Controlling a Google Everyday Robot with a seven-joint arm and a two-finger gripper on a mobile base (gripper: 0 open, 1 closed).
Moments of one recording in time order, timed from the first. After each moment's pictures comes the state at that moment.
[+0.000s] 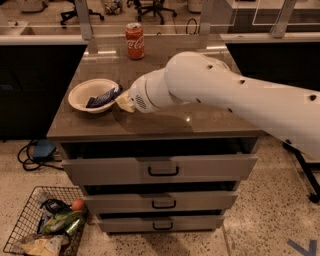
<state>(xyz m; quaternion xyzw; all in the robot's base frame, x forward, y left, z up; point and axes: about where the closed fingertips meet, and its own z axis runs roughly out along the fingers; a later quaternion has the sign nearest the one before) 0.604 0.087 0.855 -0.42 0.78 0.20 0.42</state>
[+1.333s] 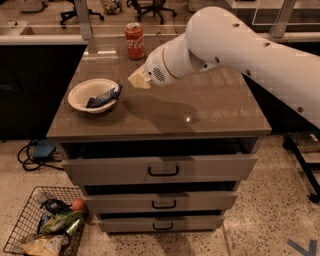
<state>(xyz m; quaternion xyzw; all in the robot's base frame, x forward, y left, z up) 0.634 0.051 0.901 -0.47 0.76 0.17 0.42</state>
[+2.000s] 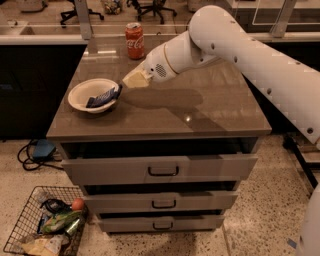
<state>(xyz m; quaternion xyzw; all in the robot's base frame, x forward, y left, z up) 0.660 0.068 0.882 -0.52 0.71 0.28 0.38</state>
